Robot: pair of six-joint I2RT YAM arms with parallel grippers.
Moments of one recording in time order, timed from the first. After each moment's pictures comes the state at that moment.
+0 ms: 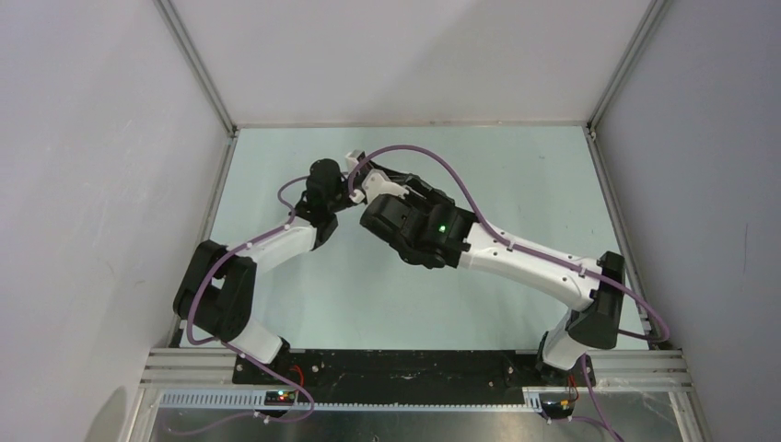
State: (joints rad) left arm -0.46 1.54 0.90 0.59 0.65 -1.86; right arm 1.17 1.65 1.68 -0.98 0.93 -0.11
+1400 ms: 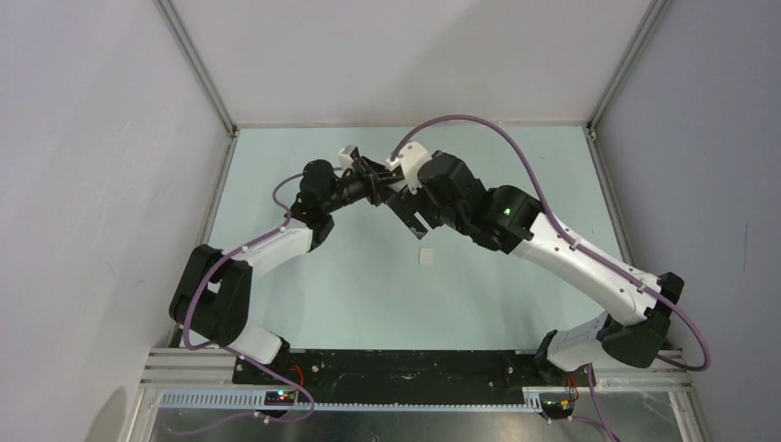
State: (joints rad) left arm -0.44 1.51 0.88 0.65 0.63 -1.85; right arm 1.00 1.43 1.61 -0.80 0.39 -0.10
